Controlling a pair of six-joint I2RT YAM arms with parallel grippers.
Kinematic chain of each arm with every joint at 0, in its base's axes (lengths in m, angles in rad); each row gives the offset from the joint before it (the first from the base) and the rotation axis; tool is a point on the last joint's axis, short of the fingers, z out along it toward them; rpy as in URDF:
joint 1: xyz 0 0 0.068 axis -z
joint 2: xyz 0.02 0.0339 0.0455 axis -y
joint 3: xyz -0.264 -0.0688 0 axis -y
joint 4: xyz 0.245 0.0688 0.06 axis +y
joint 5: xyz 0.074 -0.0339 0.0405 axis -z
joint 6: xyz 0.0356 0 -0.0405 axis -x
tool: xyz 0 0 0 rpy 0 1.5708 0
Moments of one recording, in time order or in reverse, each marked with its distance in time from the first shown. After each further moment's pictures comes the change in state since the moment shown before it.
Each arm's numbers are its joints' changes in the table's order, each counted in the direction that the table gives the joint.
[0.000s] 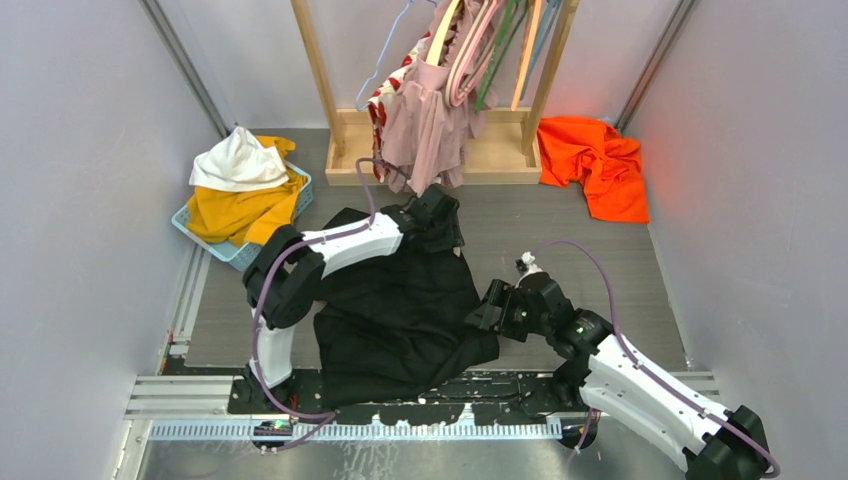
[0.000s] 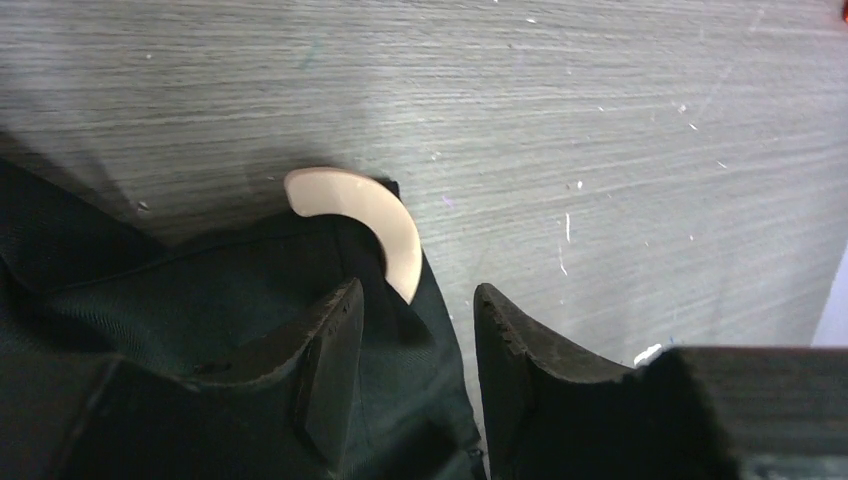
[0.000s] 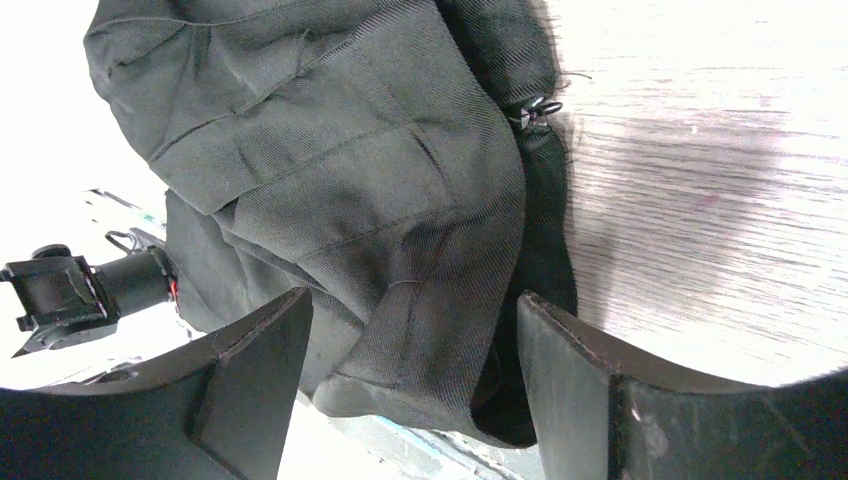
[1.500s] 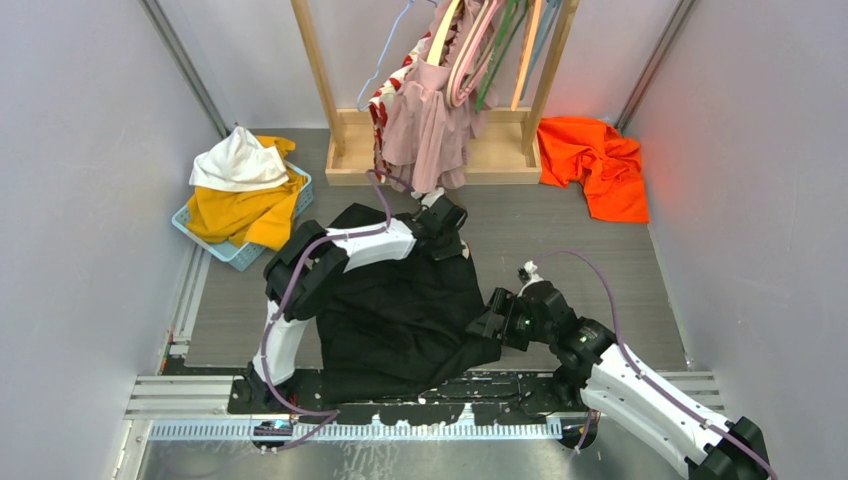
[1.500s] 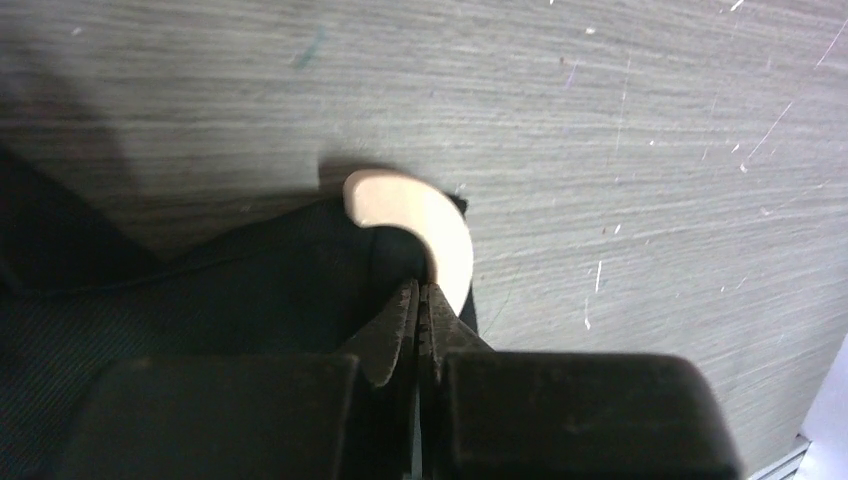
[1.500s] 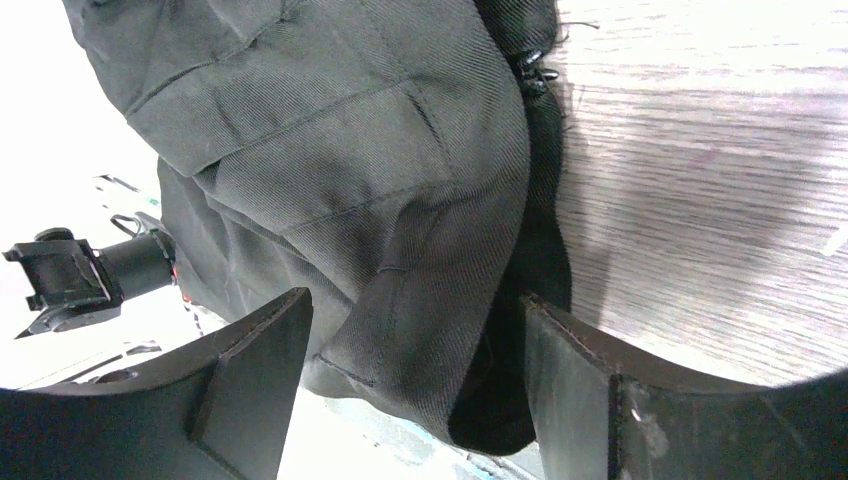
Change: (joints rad) left arm 0.020 -0.159 0.038 -0.076 -0.045 0.131; right arm 0.000 0.083 -0.078 0.004 -0.043 -0.041
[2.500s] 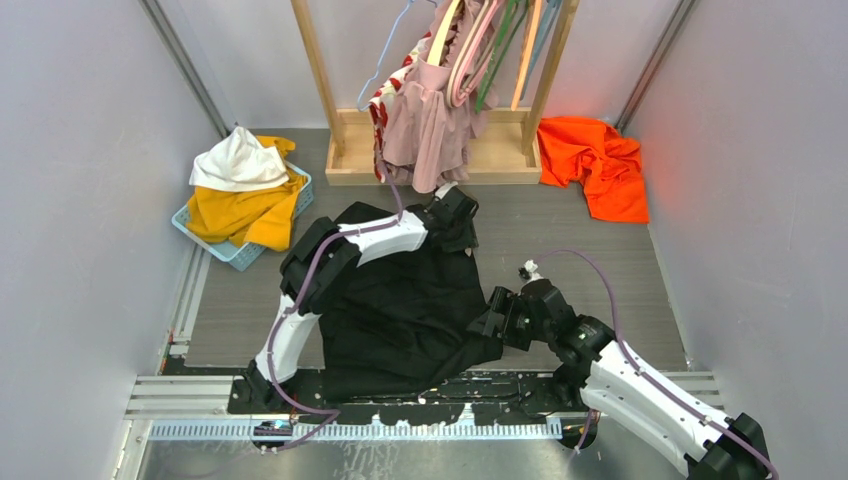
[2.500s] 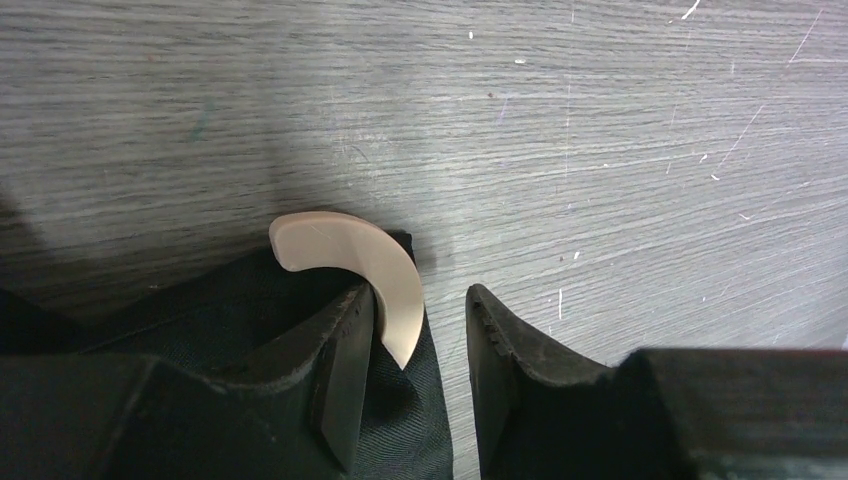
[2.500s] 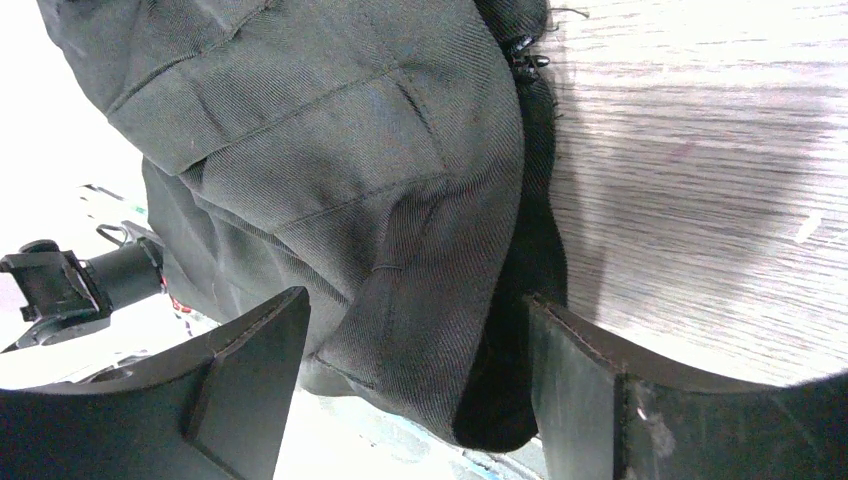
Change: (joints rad) left arm 0.000 -0.087 0.157 0.071 0.039 -0.077; right arm 0.000 -0.028 0.024 0.039 0.021 0.000
